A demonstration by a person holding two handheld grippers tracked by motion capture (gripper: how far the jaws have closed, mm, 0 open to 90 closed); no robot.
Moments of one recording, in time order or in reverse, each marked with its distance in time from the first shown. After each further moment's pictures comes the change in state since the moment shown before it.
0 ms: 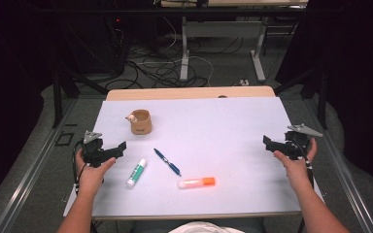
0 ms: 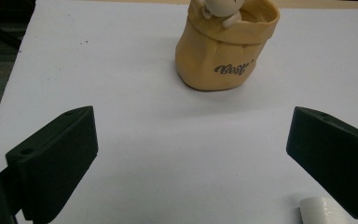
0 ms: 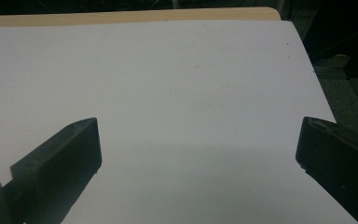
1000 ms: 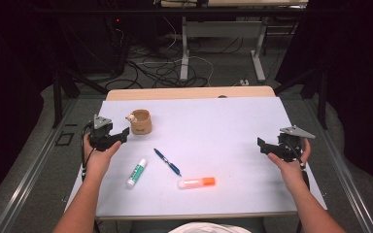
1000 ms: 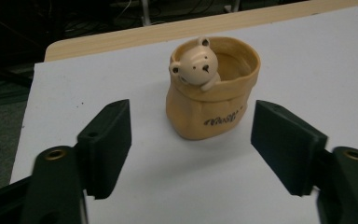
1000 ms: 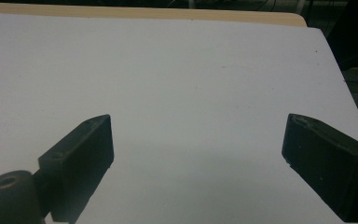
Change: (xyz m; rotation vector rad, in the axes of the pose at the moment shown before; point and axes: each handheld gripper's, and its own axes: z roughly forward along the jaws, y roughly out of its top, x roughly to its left) left arm -0.016 0.048 0.016 -0.024 0.018 0.147; right arm 0.017 -0.005 0.001 -0.005 0.048 -0.070
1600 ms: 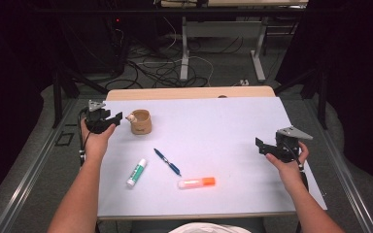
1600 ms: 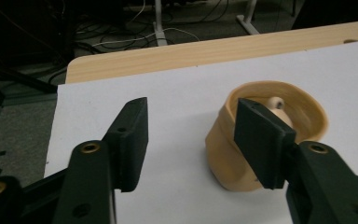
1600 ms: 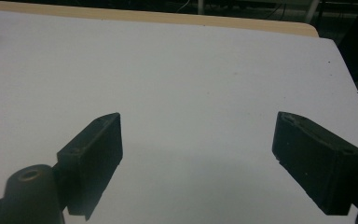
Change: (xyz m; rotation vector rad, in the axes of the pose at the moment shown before) left arm 0.040 0.027 0.032 -0.023 0.033 -0.047; right arm 0.006 -0.001 0.000 -0.020 0.028 -0.044
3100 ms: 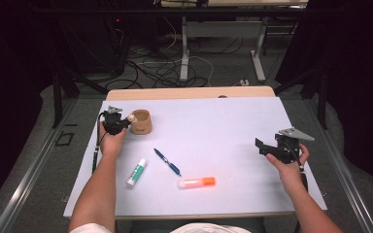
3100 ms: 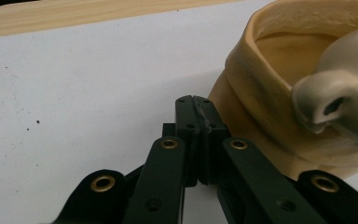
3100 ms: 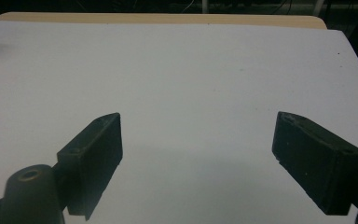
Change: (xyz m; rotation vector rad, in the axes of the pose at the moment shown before) left arm -0.005 -0.030 0.072 0.134 -0.088 0.043; right arm -0.001 -0.003 -0.001 -0.005 0.026 0.050
